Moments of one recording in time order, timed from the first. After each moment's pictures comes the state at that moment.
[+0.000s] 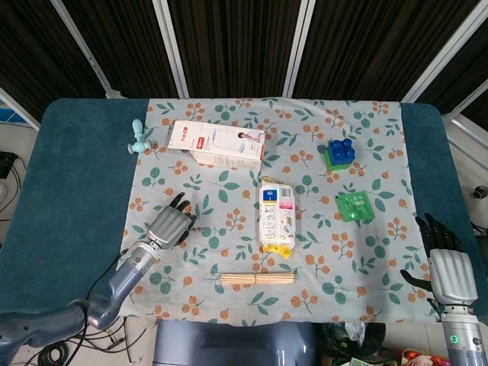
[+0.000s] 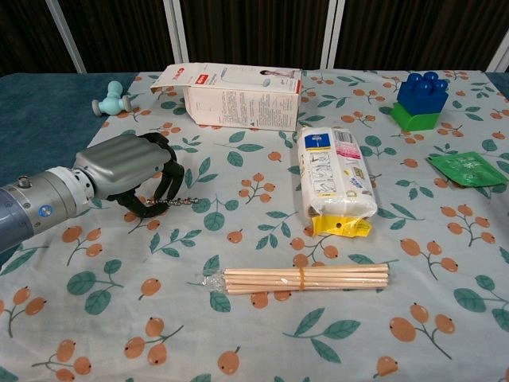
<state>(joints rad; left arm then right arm) -0.71 -1.79 -0.05 -1.04 1.43 0.97 0.29 0.08 -1.18 0.09 -1.67 -1.41 1.47 -0.13</state>
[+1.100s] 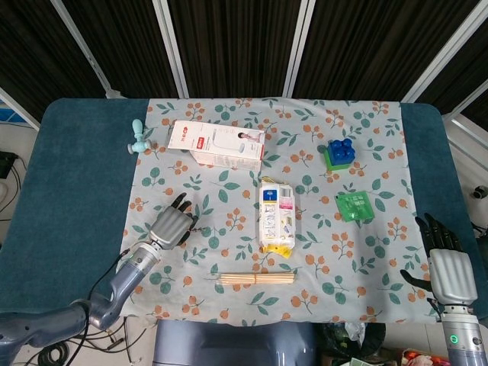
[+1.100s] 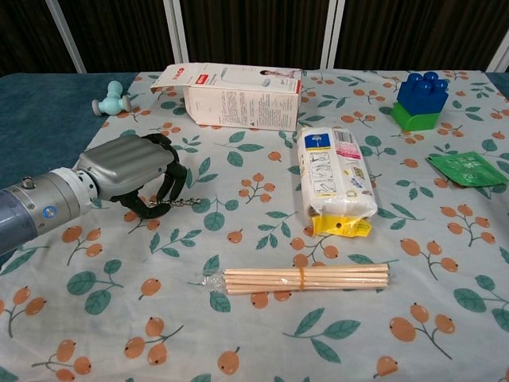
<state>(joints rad) -0.71 -1.80 -0.05 -1.05 1.43 0.97 0.30 0.08 -1.18 0.09 -1.67 -1.41 1.46 -0.13</state>
